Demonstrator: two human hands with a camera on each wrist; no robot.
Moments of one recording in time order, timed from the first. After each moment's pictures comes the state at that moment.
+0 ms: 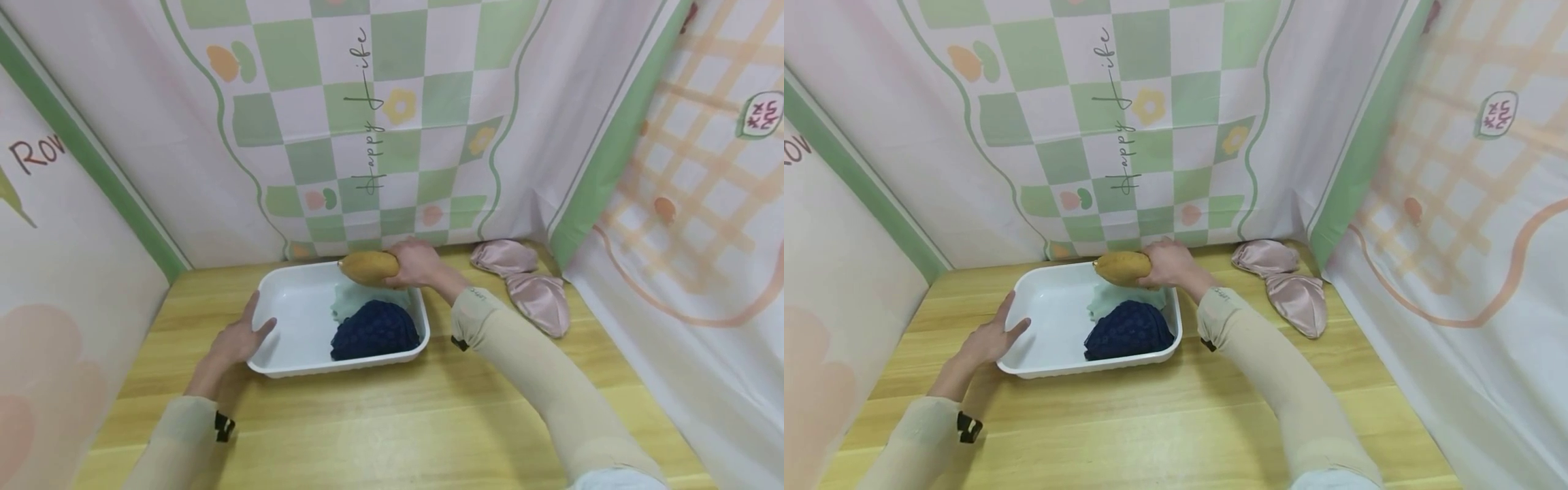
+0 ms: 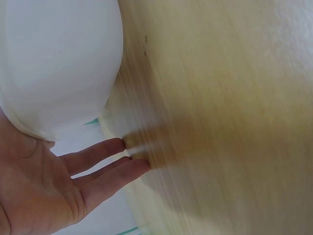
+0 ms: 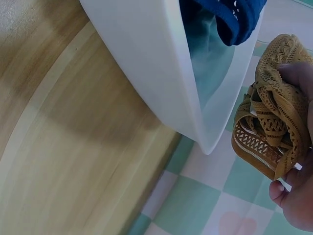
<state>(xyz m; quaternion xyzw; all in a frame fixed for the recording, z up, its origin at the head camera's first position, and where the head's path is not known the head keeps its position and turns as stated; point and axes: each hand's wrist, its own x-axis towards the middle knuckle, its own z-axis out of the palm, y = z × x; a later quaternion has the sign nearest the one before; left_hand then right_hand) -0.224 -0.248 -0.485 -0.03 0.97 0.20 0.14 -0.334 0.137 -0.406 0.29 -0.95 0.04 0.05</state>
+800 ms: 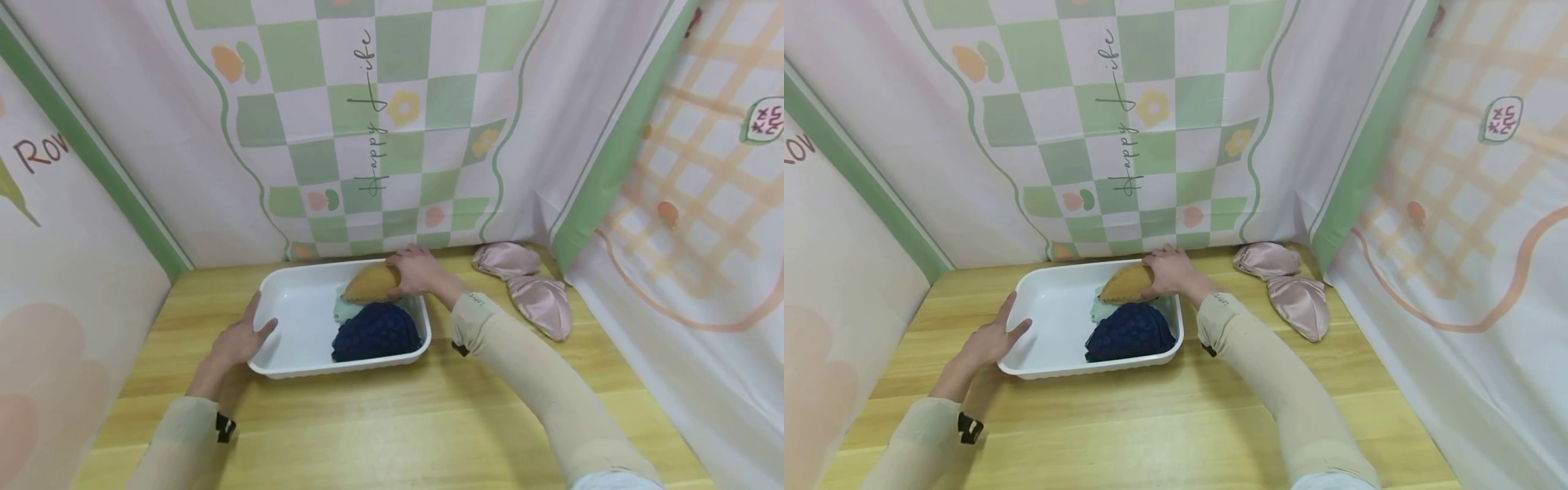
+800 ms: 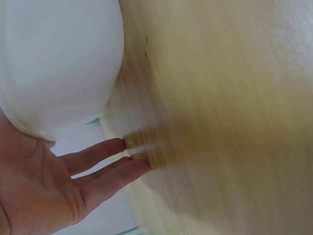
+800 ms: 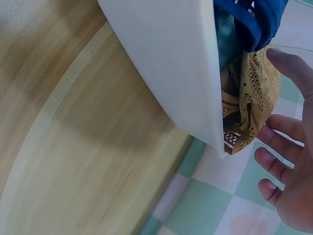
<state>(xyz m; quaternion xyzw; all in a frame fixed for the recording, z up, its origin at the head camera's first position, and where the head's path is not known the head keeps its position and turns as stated) -0.223 -0.248 -0.485 -0.04 0.97 0.21 0.14 -0.328 0.135 -0.415 0.28 -0.96 0.02 -0.03</state>
